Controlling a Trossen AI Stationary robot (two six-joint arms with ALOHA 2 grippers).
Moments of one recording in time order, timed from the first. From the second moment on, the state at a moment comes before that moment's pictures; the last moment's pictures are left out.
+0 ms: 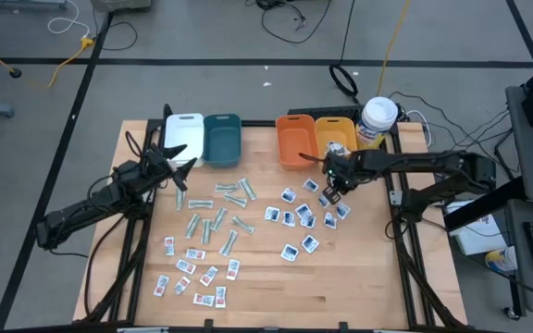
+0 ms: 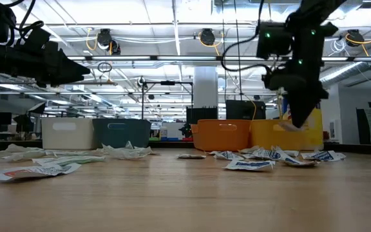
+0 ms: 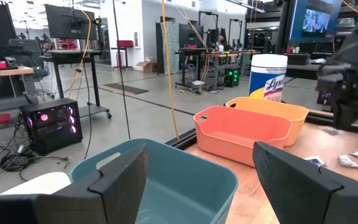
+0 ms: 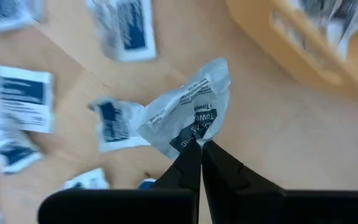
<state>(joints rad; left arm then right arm) 0.47 0.03 0.02 0.06 -0.18 -0.01 -0.29 1.35 0.83 -0.86 0.08 0.57</state>
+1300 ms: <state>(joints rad) 0.47 0.03 0.02 0.06 -0.18 -0.01 -0.59 1.49 1.04 -0.83 0.24 0.41</state>
